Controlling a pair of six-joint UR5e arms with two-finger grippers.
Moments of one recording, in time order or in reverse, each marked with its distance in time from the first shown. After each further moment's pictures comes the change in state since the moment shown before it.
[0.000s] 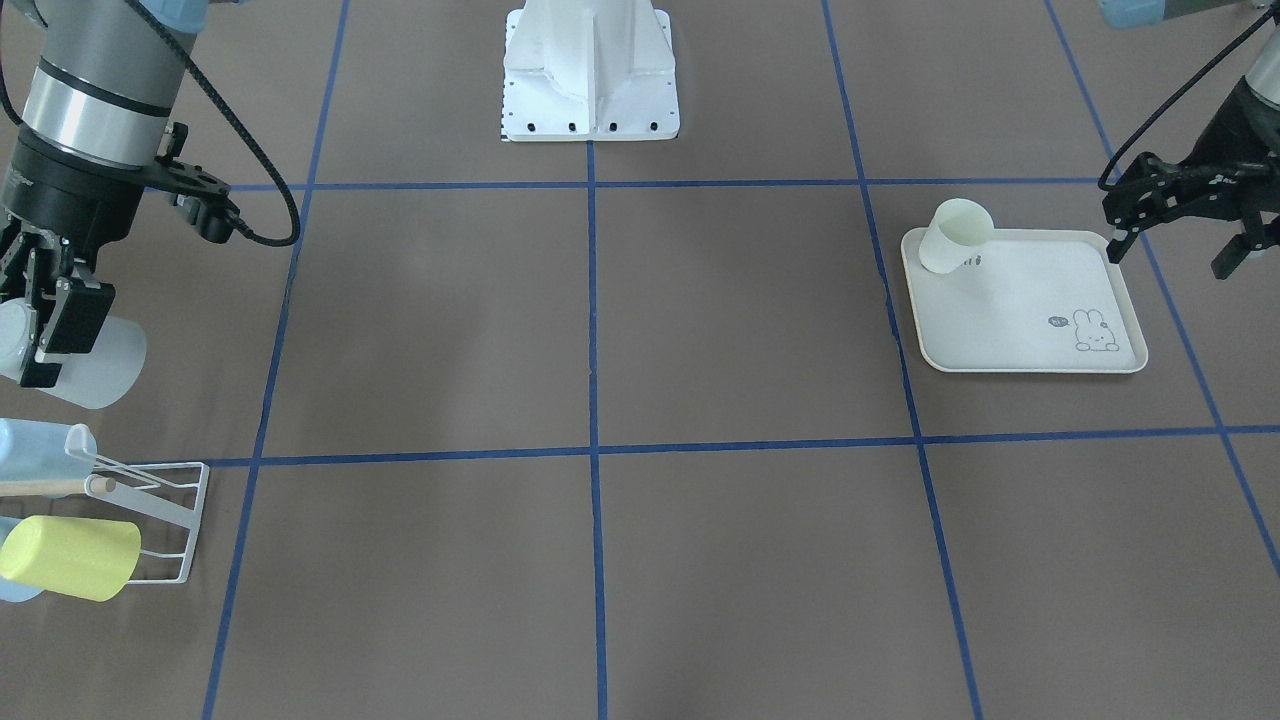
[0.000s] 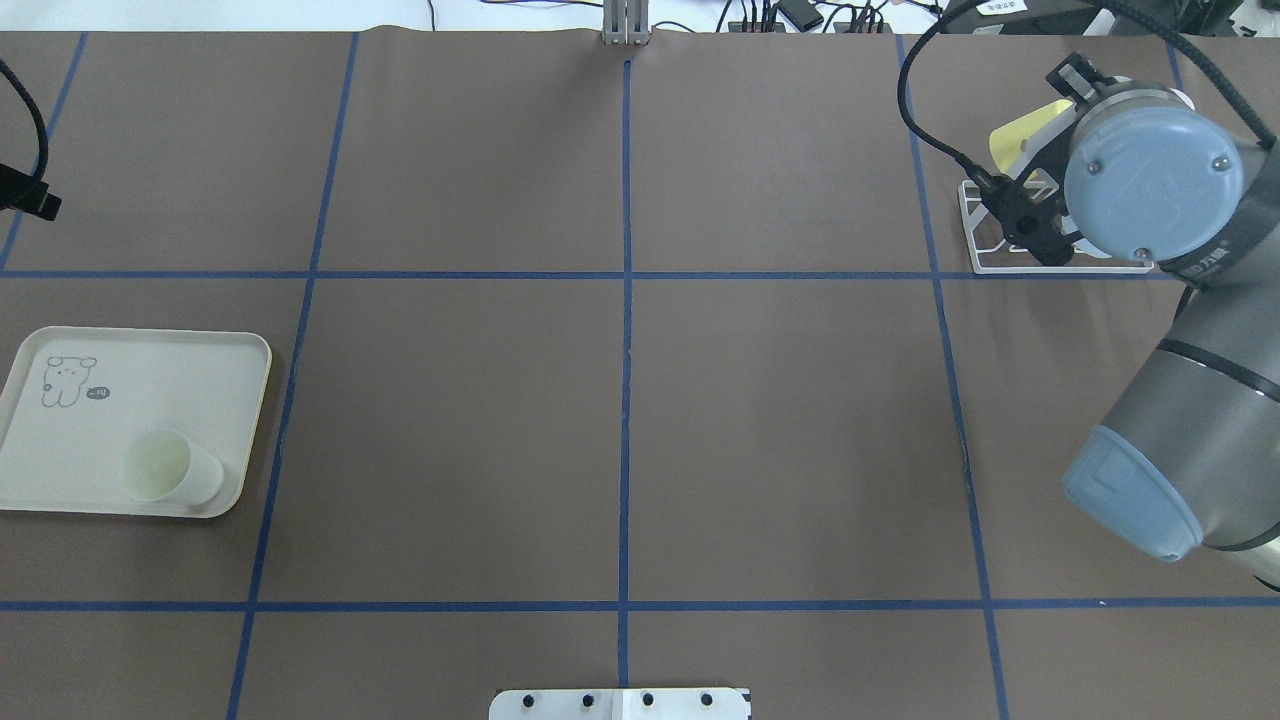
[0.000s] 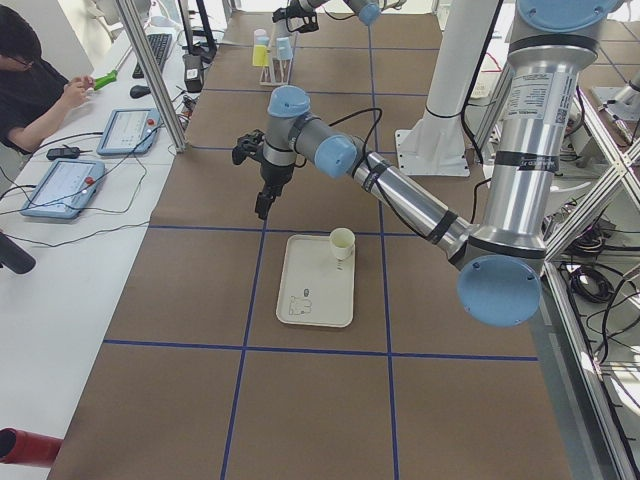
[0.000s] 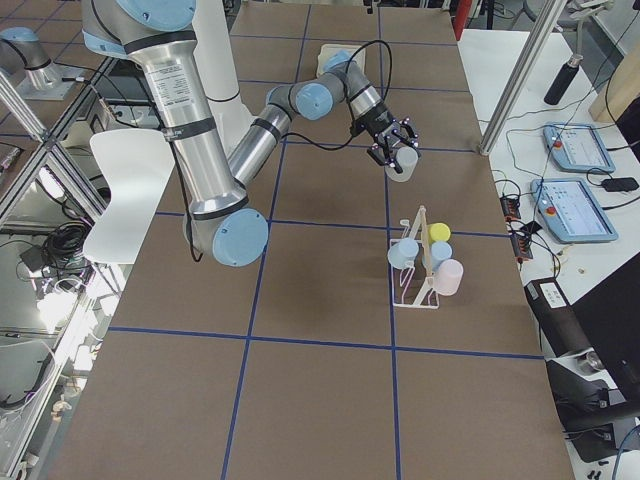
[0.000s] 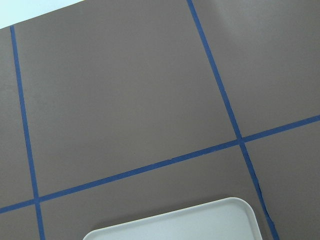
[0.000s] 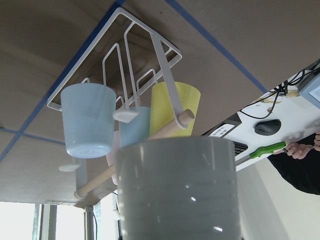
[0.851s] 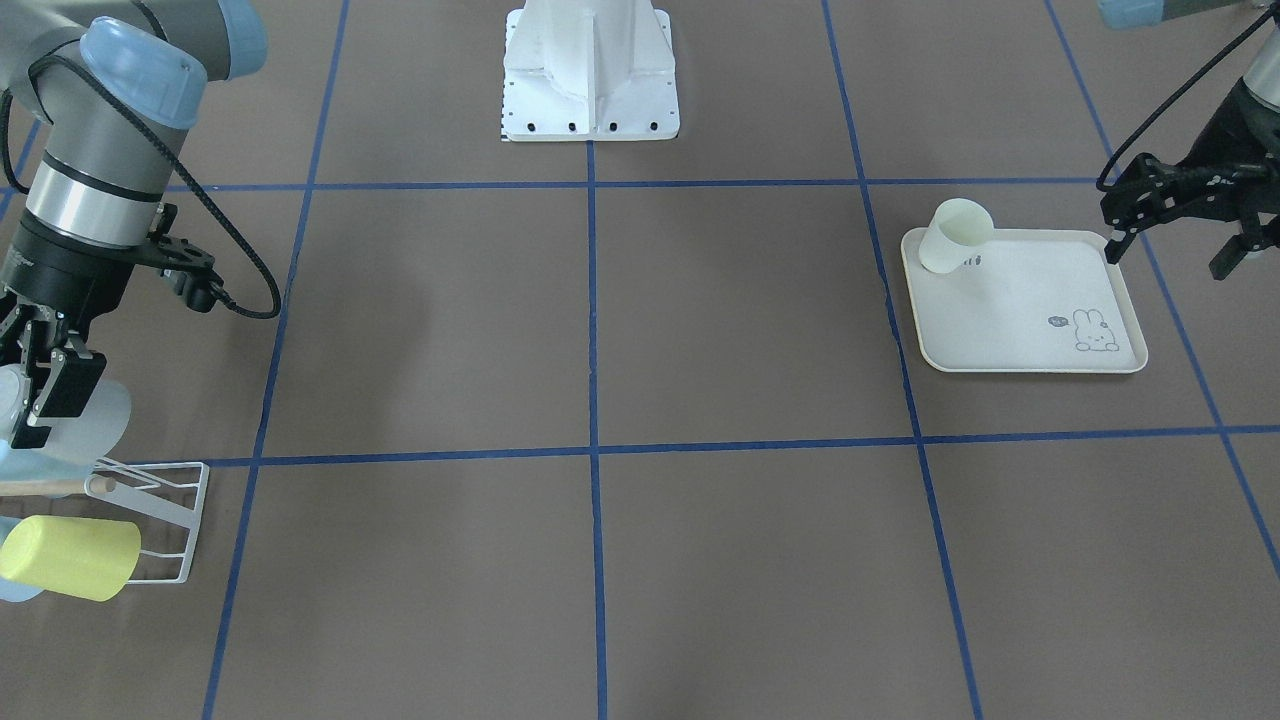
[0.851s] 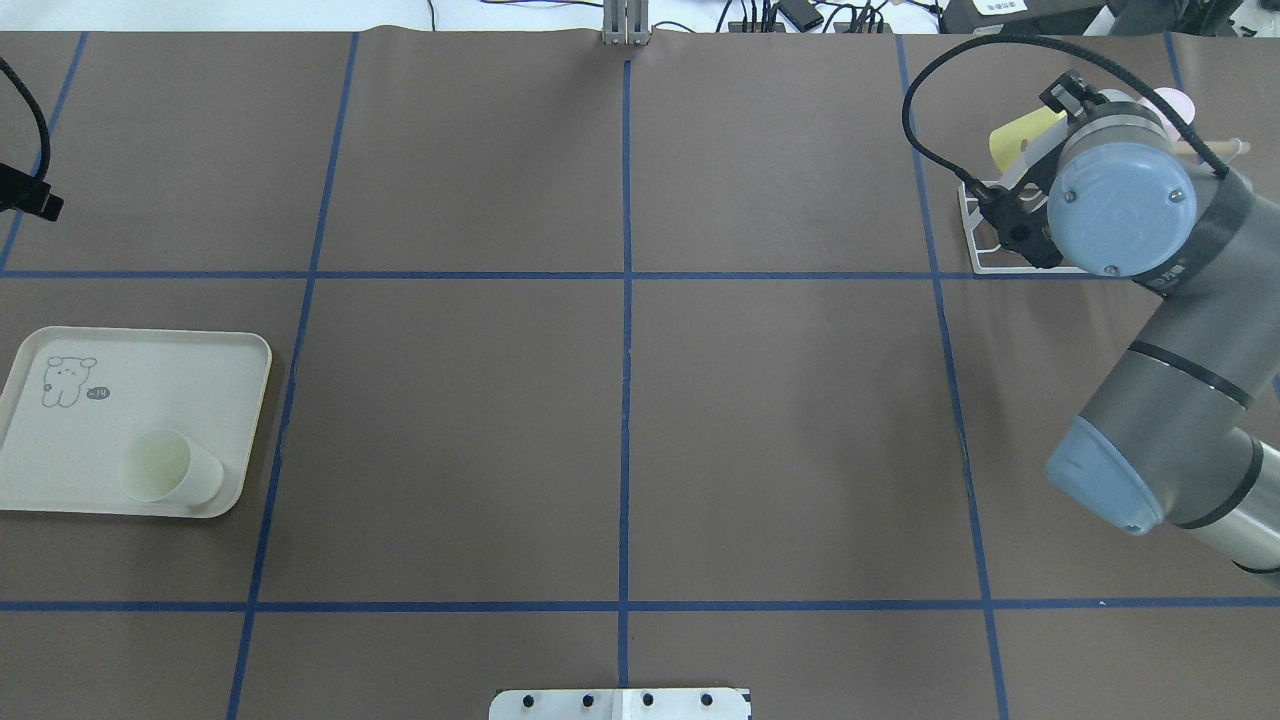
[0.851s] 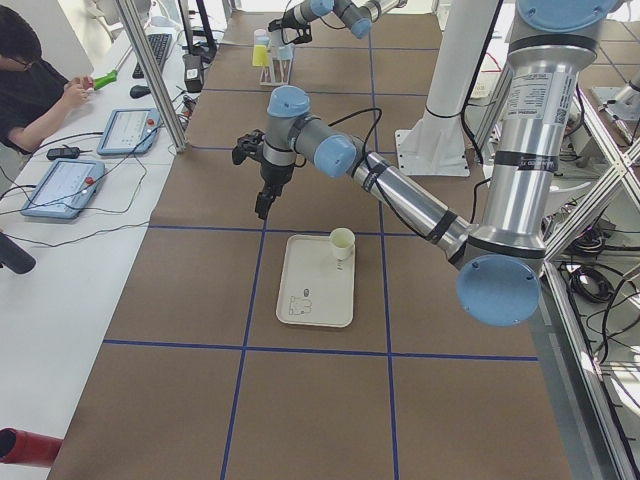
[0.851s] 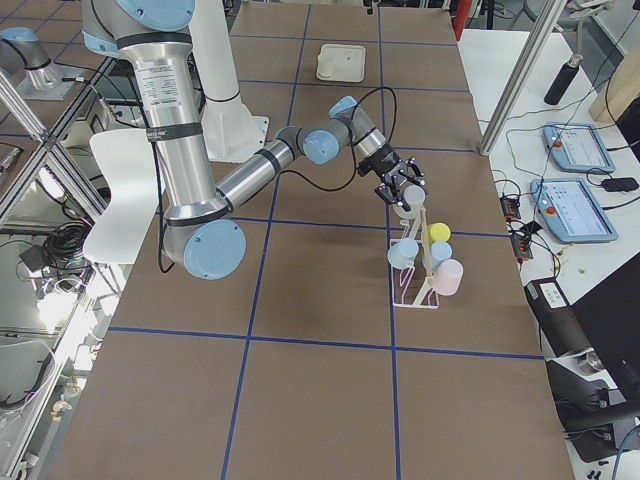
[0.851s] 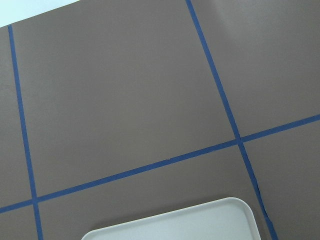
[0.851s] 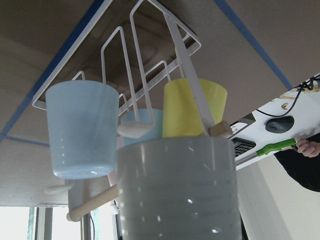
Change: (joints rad) left arm 0.002 -0.002 0.003 0.000 -0.001 -0.001; right arm 0.014 -0.060 -0.161 0.228 -0.028 -0.015
